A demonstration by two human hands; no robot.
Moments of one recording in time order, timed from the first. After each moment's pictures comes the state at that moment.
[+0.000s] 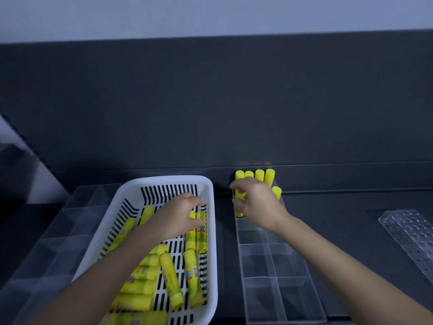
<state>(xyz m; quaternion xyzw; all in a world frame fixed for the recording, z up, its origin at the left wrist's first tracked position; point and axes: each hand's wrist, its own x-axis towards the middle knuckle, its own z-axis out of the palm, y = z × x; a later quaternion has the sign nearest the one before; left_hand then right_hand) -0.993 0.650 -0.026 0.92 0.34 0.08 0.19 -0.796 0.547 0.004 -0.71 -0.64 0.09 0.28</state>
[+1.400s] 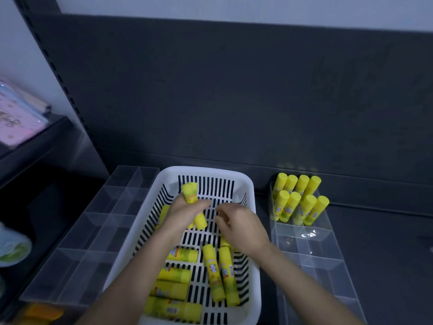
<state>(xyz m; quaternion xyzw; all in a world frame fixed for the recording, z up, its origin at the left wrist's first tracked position) -1.052 0.661 -0.055 0.55 0.54 0.30 0.56 -0.905 0.586 -0.051 -0.65 -0.70 0.12 0.26</state>
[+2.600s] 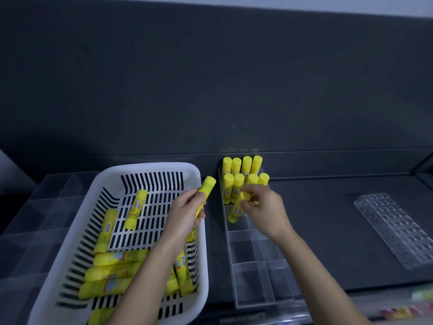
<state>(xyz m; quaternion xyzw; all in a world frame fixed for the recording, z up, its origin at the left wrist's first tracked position) -0.960 0.594 -0.044 0.56 0.42 0.31 0.65 -0.793 0.508 -0.031 -0.78 -0.48 0.15 0.38</state>
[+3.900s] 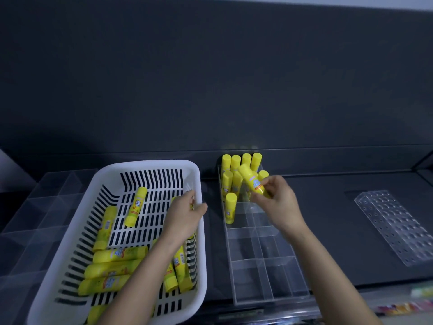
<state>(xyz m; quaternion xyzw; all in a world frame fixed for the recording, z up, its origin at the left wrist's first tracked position) -0.959 0.597 -0.049 0.73 0.47 0.23 0.45 -0.778 0.498 -0.021 -0.76 -0.35 0.22 0.50</state>
